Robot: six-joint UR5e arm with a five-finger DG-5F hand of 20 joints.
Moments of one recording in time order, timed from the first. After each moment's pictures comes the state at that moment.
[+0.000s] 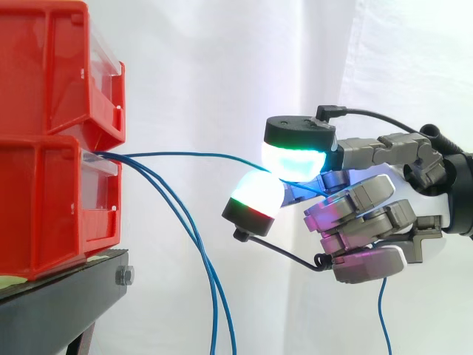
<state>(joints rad) 0.08 -2.23 -1.27 -2.83 -1.36 0.01</state>
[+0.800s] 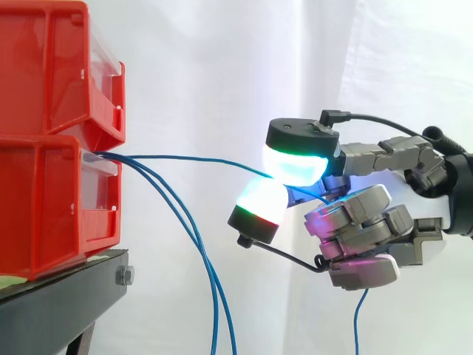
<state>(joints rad) 0.08 -2.23 -1.27 -2.83 -1.36 -0.05</state>
